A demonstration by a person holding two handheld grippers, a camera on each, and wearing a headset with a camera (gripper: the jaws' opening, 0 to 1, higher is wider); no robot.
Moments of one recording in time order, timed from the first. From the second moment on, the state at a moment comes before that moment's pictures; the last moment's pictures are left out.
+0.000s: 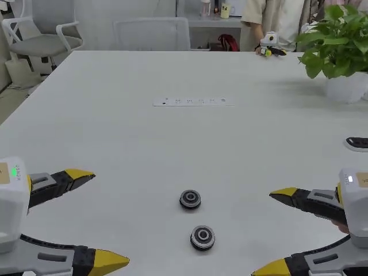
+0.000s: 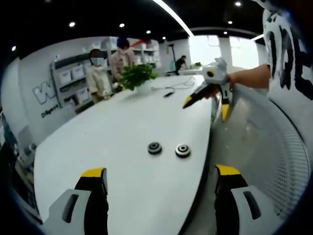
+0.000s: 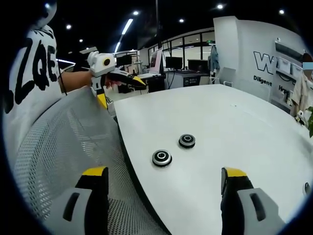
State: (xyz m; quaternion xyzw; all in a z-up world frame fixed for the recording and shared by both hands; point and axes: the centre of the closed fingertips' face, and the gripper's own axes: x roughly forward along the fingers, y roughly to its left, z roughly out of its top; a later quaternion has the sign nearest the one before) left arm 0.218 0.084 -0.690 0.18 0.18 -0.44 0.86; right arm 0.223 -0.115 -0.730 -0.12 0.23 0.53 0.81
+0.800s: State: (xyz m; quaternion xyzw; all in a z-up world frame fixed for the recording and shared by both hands) left arm 0.221 0.080 -0.705 0.17 0.19 -0.46 0.85; right arm 0.232 -0.105 -0.733 -0.11 0.22 0.54 0.80
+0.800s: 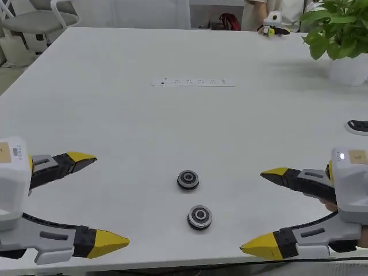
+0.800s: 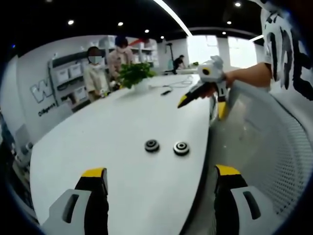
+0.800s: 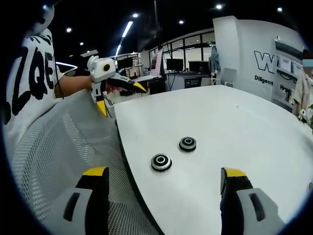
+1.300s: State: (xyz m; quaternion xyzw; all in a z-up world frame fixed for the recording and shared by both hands) left arm 0.233 0.076 -0.712 0.16 0.19 -0.47 0.85; right arm 0.239 -0.103 -0.744 -0.10 0.23 0.55 0.80
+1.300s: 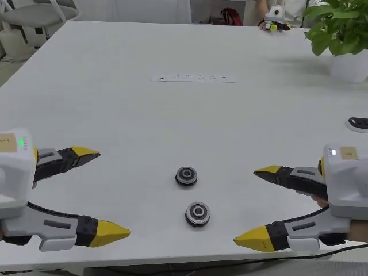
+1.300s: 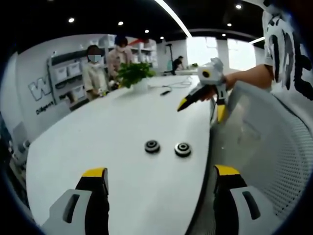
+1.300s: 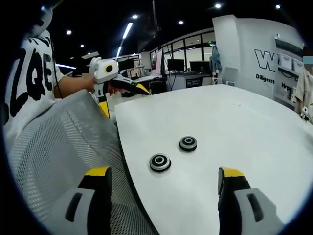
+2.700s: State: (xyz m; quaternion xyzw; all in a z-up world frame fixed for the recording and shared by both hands) left arm 0.262 0.051 -0.718 0.16 0.20 -0.51 0.82; right arm 0.264 -0.096 -0.751 -0.13 0.22 0.56 0.79
